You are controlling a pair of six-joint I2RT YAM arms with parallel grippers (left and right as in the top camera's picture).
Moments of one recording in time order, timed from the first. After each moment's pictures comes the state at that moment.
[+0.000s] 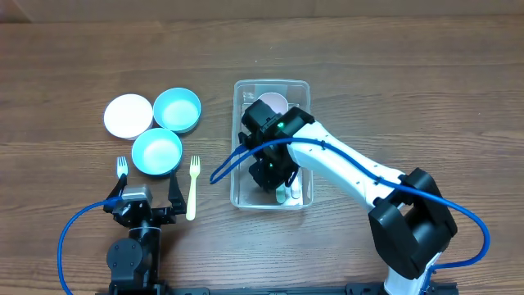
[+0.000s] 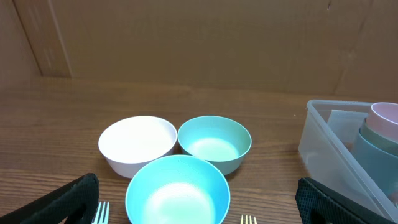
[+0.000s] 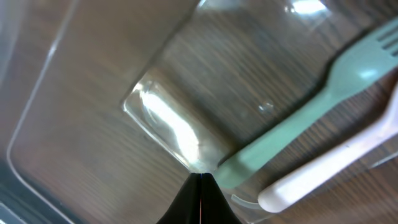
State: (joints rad) left arm 0.02 0.02 0.01 -0.07 -0.04 -0.07; right arm 0.73 1.93 1.47 -1.08 -0.22 -0.03
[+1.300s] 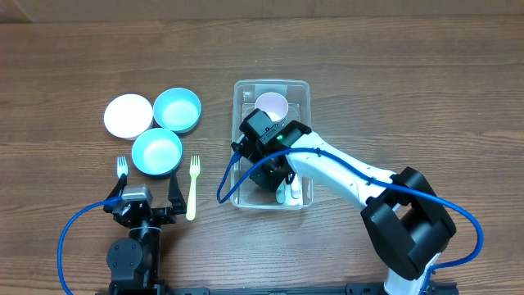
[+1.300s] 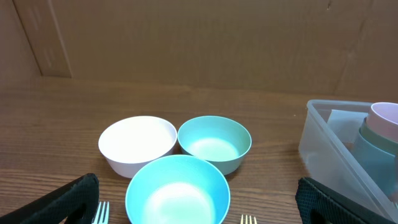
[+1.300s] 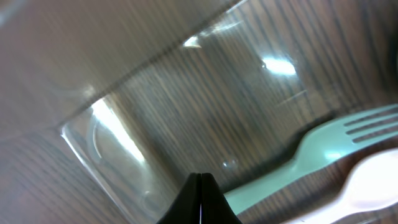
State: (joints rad) left arm 0.02 0.02 0.01 -0.08 -0.04 -0.07; right arm 0.73 1.93 1.35 -0.84 -0.10 -0.24
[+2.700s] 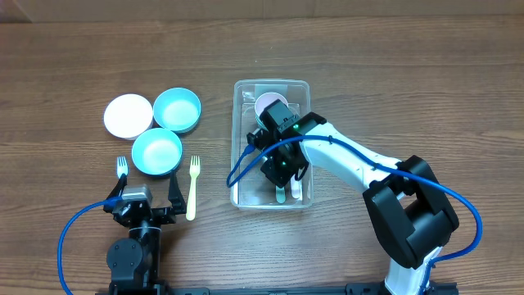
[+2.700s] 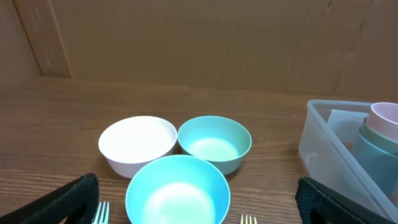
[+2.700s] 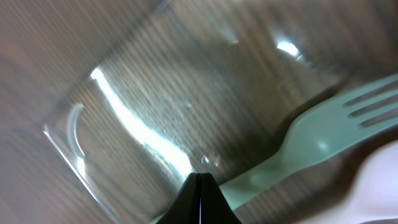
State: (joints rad) left arm 0.02 0.02 0.01 -0.08 -0.04 -0.07; right arm 0.62 1.96 1.30 -0.79 -0.26 -0.24
